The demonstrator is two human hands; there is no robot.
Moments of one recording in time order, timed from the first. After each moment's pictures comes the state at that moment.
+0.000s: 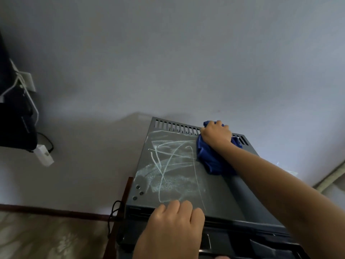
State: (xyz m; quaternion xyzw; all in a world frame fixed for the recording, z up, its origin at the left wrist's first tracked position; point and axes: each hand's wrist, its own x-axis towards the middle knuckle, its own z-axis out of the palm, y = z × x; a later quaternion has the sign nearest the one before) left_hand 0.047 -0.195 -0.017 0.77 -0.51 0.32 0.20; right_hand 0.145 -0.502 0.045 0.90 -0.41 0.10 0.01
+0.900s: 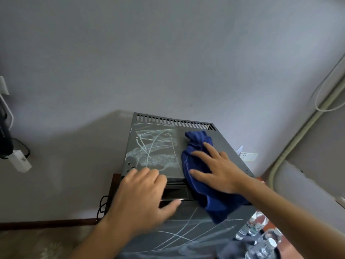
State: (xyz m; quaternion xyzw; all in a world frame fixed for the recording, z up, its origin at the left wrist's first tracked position) left_hand 0.058 -0.142 0.001 0.75 -0.57 0.26 0.21; right_hand -0.075 -0.366 0.057 0.96 -0.27 -0.02 -0.07
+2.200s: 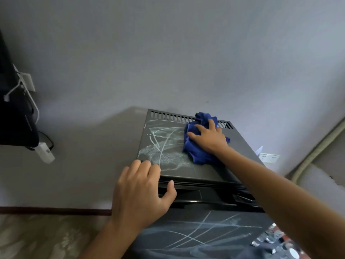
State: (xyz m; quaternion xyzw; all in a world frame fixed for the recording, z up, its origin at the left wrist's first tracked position) left_hand 0.072 -0.139 -0.012 0.82 -0.43 0.27 0.27; right_hand 0.063 -0.432 0.039 0.93 -0.36 0.06 -0.07
